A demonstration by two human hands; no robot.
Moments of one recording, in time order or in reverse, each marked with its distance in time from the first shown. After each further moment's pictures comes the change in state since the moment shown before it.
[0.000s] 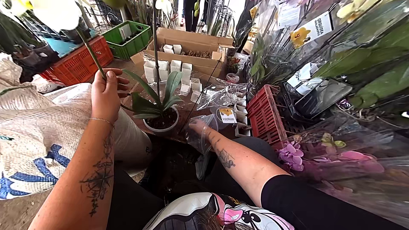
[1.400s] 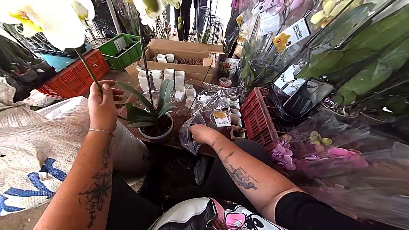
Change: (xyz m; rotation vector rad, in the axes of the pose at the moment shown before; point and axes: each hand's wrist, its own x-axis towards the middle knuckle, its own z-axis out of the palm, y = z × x) left_hand -0.006 0.012 0.017 0.044 0.058 -0.010; right_hand -0.086 -0.087 -0.043 -0.776 -0.235 -0.078
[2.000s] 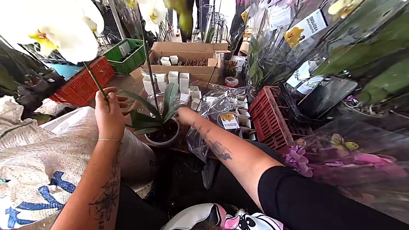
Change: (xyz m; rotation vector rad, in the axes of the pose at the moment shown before) left_hand 0.005 -0.001 0.004 0.122 0.038 0.015; right_hand 0.121 -0.022 -0.042 0.108 0.214 -0.126
